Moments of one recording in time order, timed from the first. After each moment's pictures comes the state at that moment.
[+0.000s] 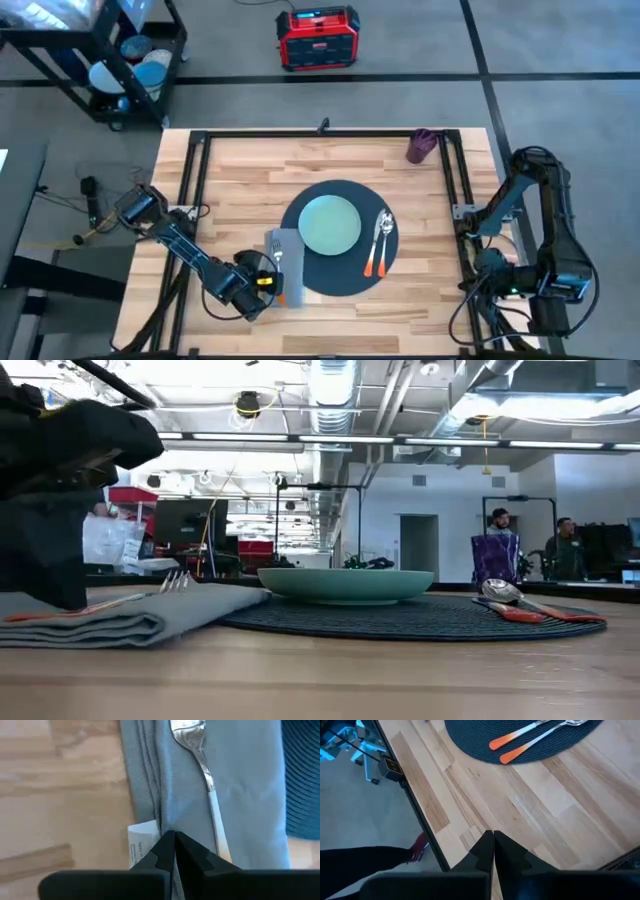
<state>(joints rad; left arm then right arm) -0.70 1.74 0.88 -0.61 -0.45 -2.15 1.43 1.27 1.23 -1.39 0.63 2.06</state>
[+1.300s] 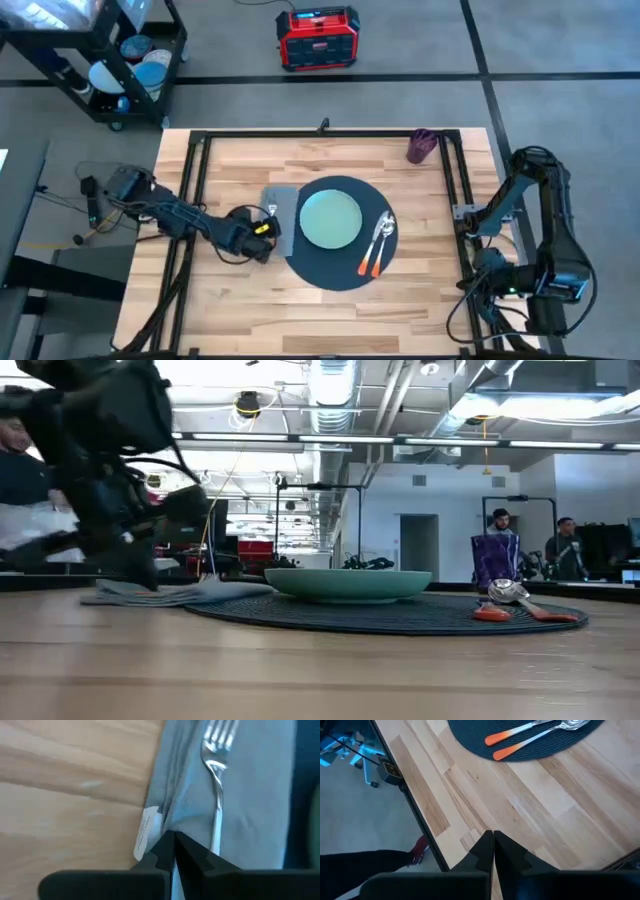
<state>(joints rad) -0.32 1.53 0.64 -0.48 -0.58 -2.11 1.41 1.27 1.23 -1.39 0.63 2.06</state>
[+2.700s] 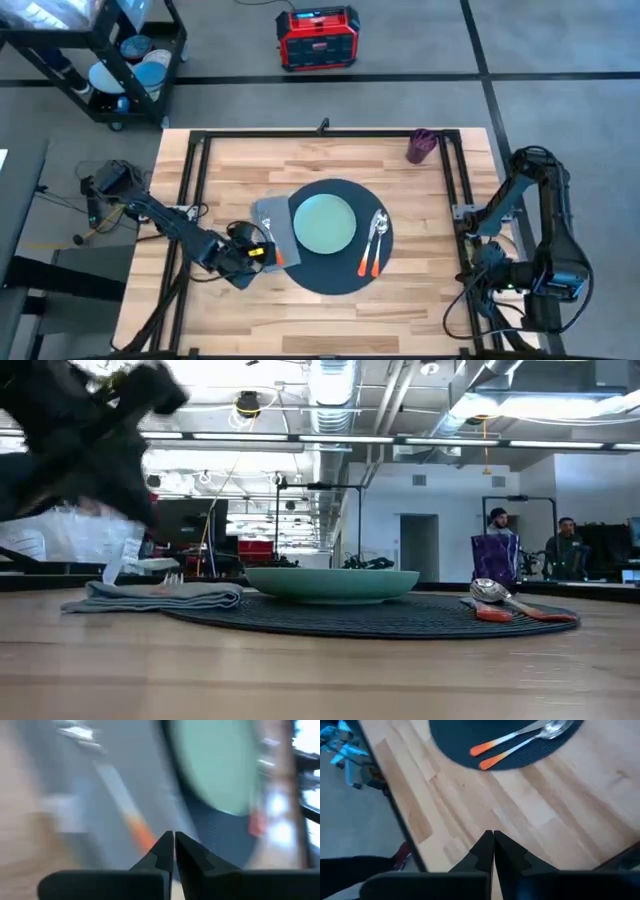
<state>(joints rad) -0.56 1.37 0.72 -0.32 -0.66 -1.85 1.39 1.27 1.23 -1.54 0.63 2.08</state>
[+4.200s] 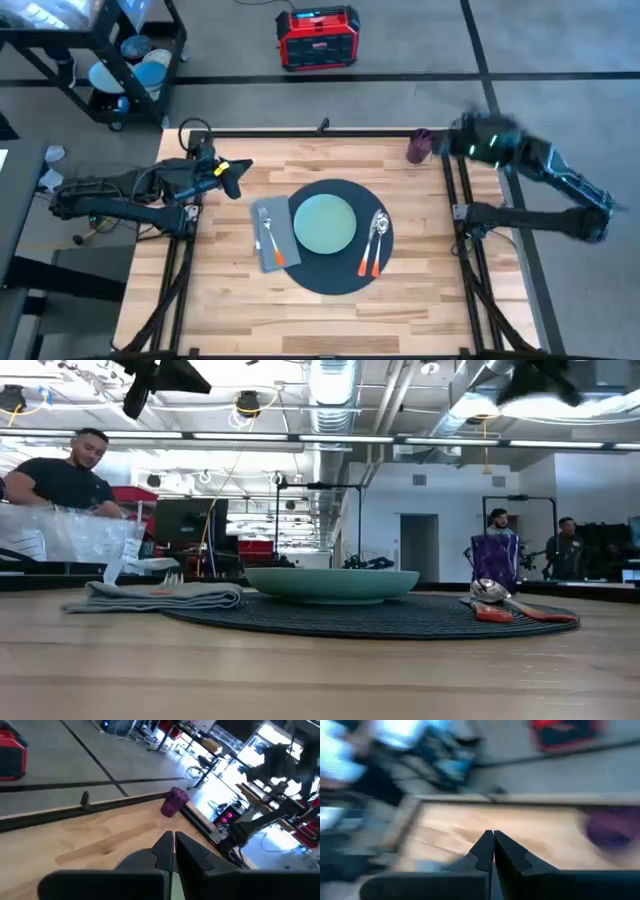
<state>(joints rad) 0.03 0.65 0.78 -0.37 -0.55 -0.69 -0.66 0.83 1.20 -0.81 0.07 0.71</state>
